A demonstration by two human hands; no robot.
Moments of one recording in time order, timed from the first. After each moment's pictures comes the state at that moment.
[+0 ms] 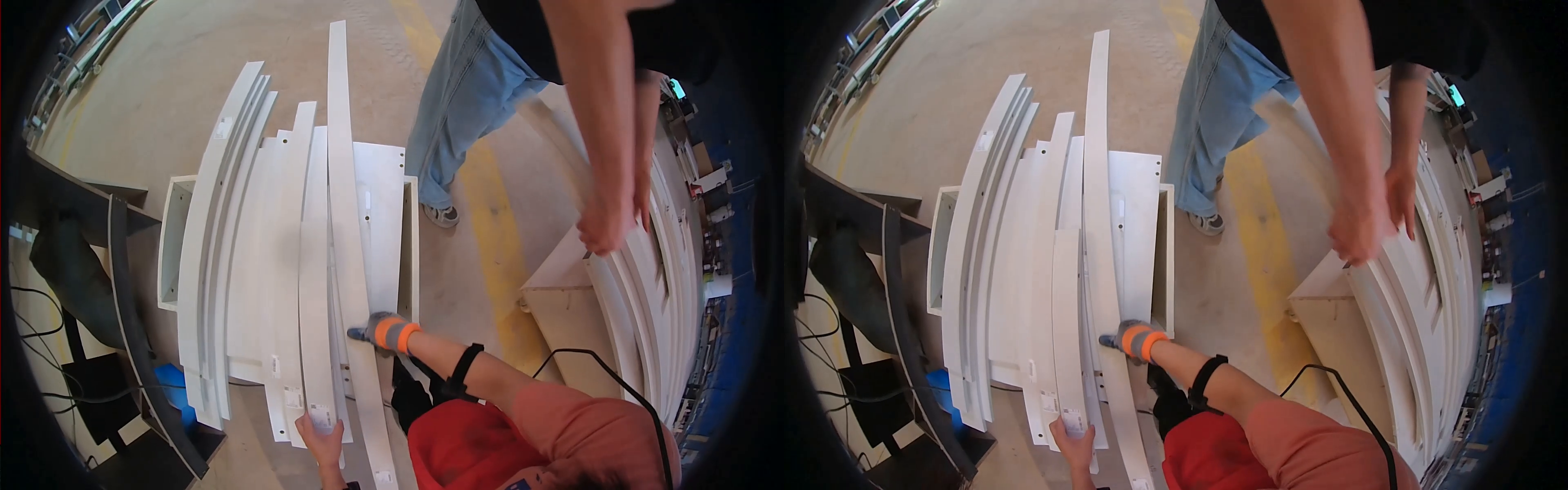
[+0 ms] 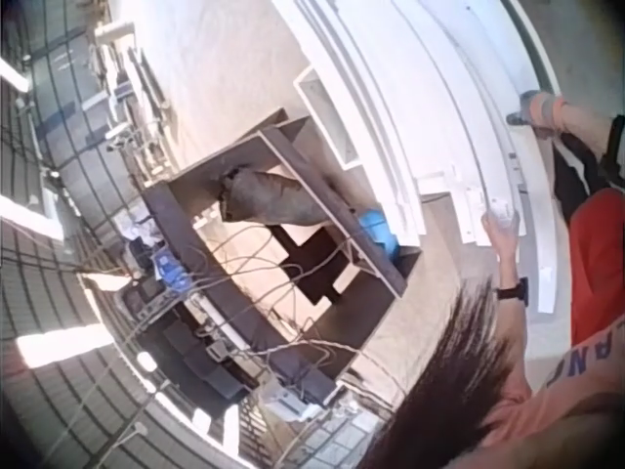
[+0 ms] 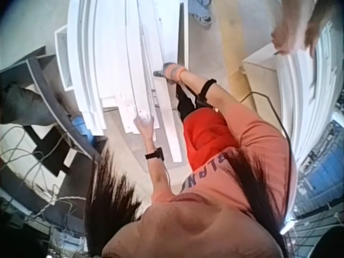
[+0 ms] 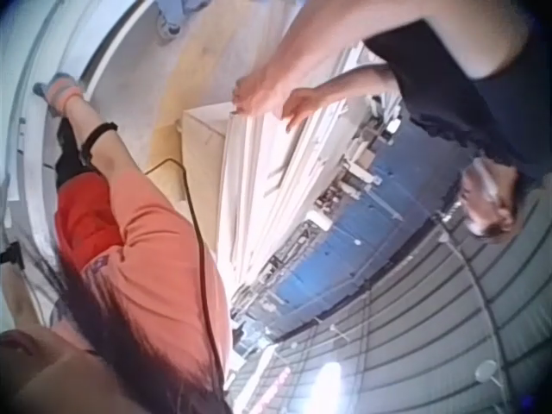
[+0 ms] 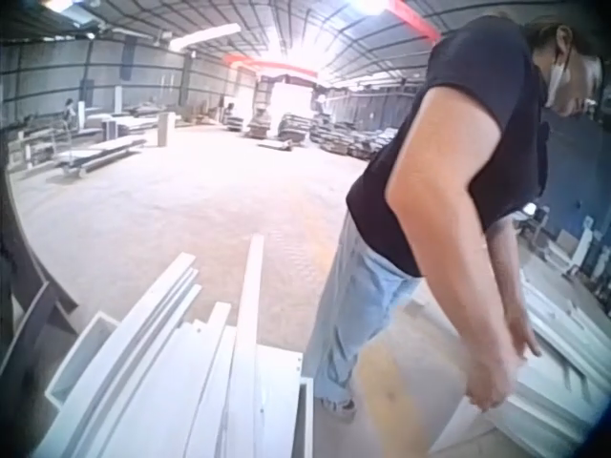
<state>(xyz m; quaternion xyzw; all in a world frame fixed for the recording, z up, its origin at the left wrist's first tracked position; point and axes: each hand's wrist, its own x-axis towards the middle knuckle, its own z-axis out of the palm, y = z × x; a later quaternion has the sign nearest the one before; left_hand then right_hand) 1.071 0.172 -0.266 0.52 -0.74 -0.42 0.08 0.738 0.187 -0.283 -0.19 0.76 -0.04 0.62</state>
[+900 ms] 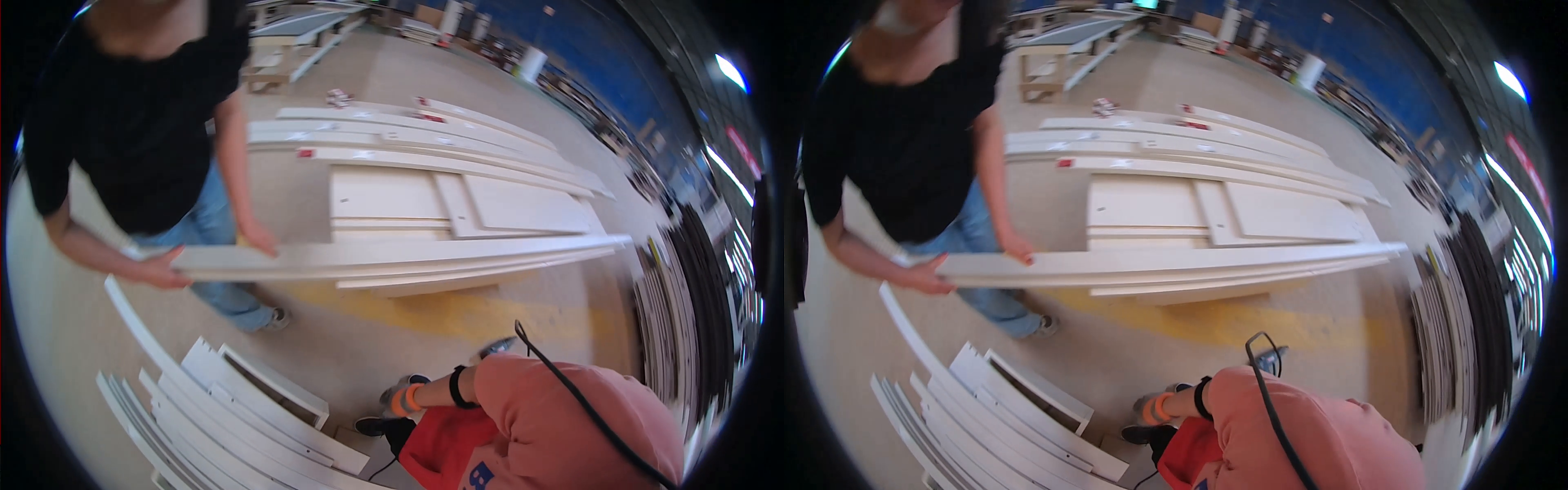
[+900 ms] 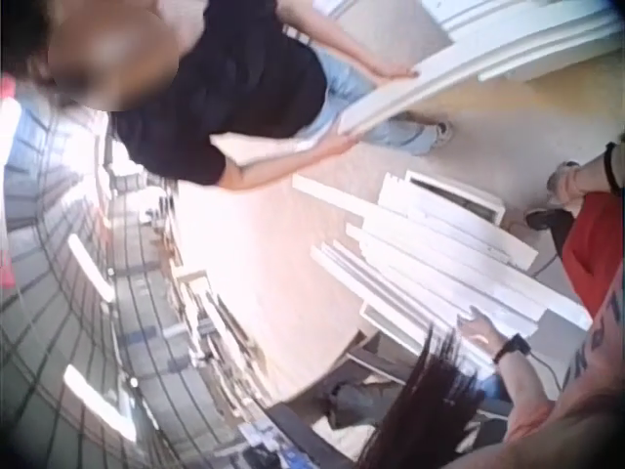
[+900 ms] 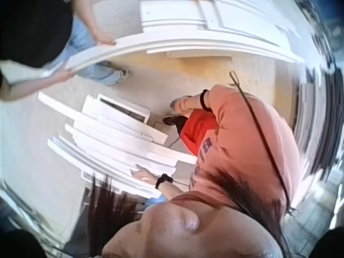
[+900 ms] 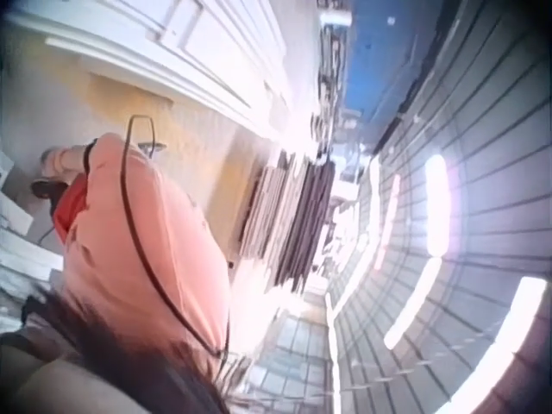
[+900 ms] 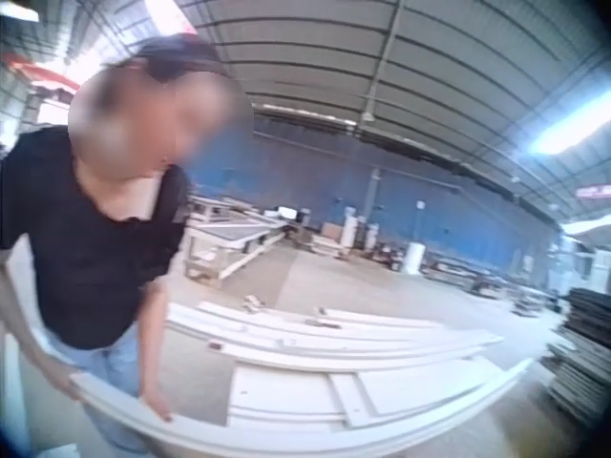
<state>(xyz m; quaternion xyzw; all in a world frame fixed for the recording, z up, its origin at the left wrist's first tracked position) 0.977 0.028 -0.237 0.38 -0.91 -0.16 0.05 0.777 0.437 -0.169 -0.11 0.85 -0.08 0.52</state>
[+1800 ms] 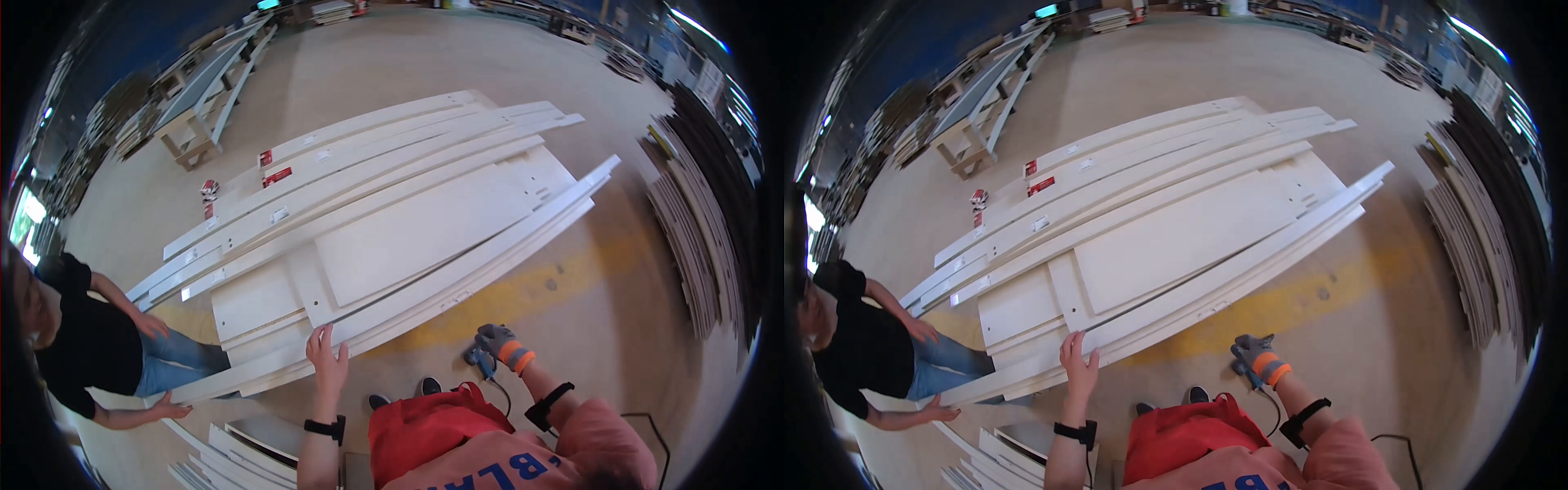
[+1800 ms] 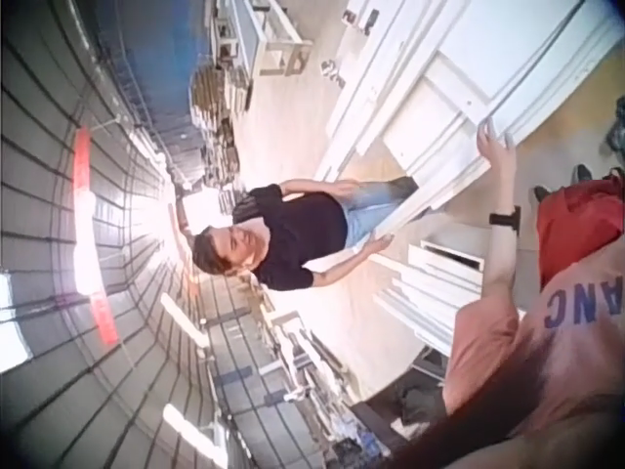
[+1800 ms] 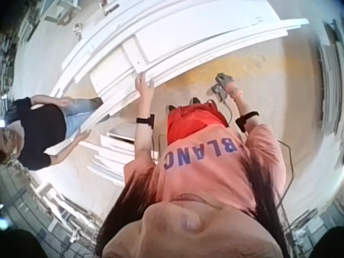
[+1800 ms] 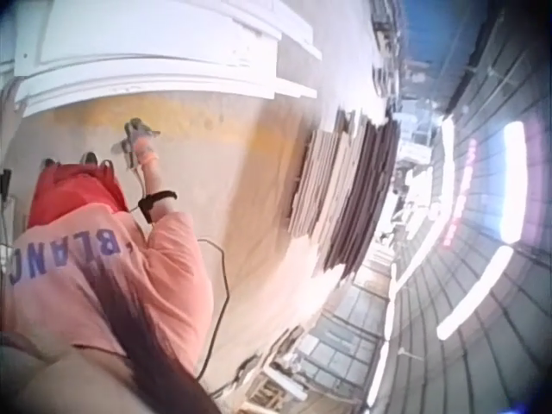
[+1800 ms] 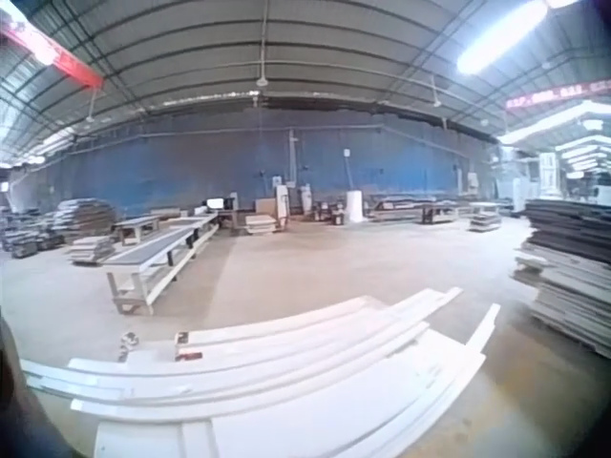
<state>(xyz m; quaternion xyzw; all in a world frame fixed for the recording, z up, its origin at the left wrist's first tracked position) 0.705 0.715 -0.020 -0.37 -0.86 -0.34 0.01 1.019 0.977 -0.071 0.45 0.81 -0.38 0.04</state>
